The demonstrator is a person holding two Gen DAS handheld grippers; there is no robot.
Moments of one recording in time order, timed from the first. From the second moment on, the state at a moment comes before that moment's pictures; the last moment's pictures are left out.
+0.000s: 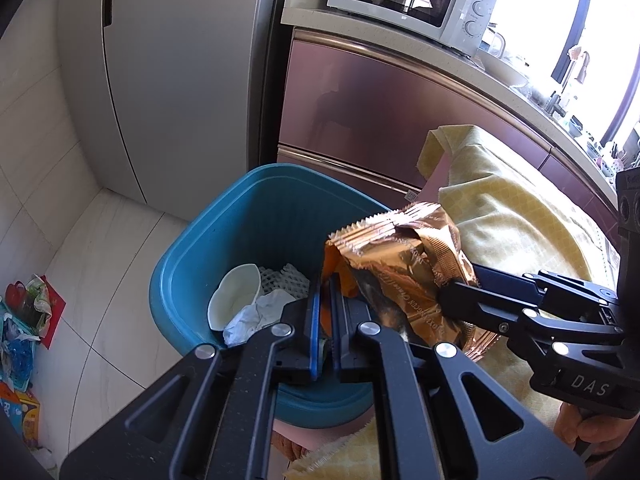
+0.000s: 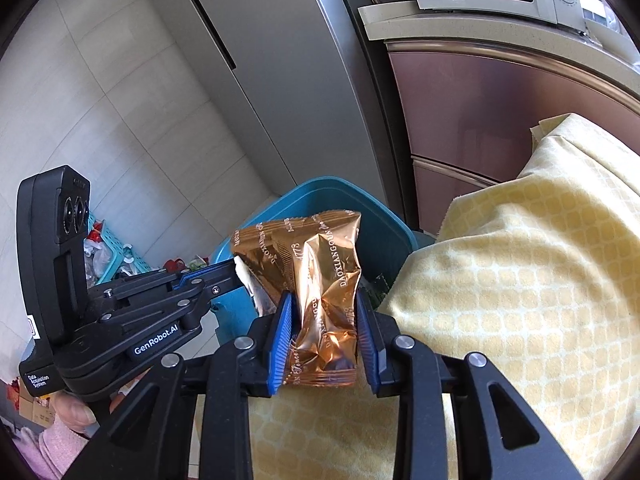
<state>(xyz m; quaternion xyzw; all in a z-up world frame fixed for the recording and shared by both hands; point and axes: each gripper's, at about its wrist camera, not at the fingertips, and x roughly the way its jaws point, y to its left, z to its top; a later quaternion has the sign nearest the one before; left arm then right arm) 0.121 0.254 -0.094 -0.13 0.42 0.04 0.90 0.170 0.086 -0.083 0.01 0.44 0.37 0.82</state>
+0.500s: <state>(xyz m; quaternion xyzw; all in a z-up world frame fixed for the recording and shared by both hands) 0.133 0.262 -0.113 -0.14 0.44 0.04 0.89 0.171 0.102 -0.085 -0.02 0.45 0.35 0.82</state>
